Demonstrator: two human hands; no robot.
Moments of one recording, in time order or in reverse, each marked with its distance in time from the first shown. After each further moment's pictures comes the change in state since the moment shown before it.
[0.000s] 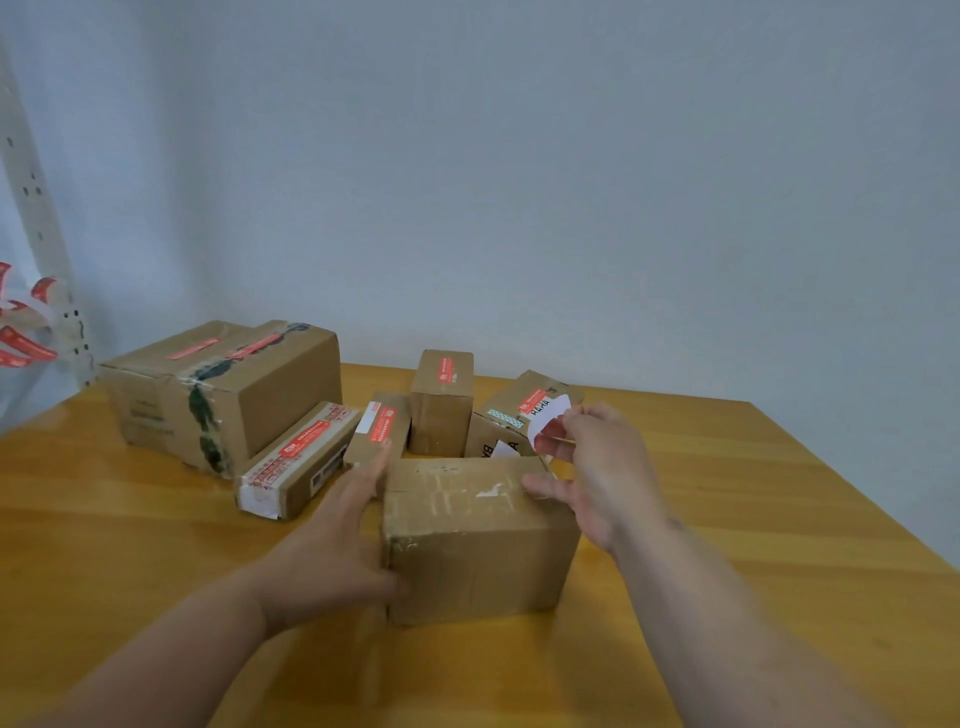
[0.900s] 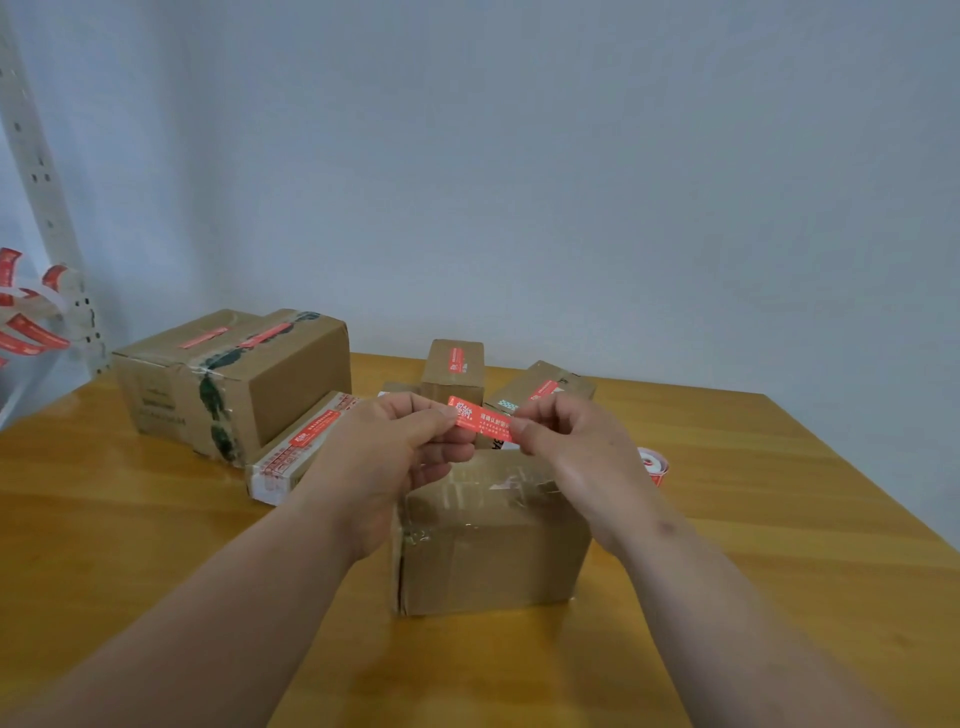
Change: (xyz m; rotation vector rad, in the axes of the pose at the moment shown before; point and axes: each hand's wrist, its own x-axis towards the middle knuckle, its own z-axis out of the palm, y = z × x) left_hand 0.025 0.073 -0.006 -0.781 0.284 -0.132; right_hand -0.014 0.004 0.009 -0.515 -0.163 -0.342
